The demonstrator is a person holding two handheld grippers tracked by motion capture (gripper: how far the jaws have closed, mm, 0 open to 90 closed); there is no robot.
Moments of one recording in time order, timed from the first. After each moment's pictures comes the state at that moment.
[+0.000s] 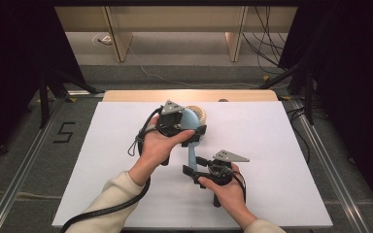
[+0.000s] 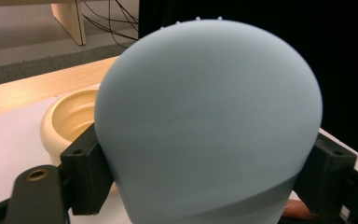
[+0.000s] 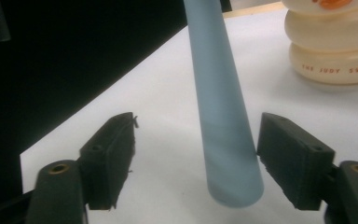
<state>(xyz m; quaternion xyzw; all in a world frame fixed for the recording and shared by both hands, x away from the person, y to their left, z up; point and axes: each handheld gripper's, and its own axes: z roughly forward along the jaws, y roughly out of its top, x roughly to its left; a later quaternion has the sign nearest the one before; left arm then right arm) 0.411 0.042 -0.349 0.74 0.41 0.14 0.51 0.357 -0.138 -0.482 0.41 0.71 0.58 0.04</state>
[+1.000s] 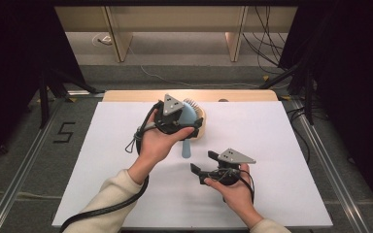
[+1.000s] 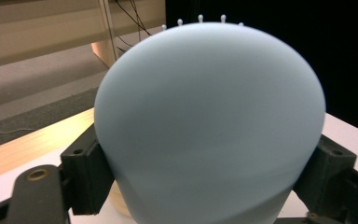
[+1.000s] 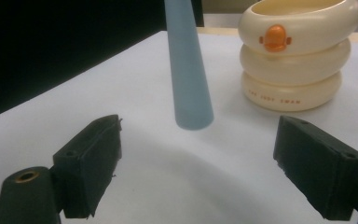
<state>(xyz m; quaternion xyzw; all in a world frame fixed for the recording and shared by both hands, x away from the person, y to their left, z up) 0.408 0.043 -0.333 0.74 0.38 0.24 0.50 0.353 -0.155 -0.468 0.38 0.73 0.55 0.15</state>
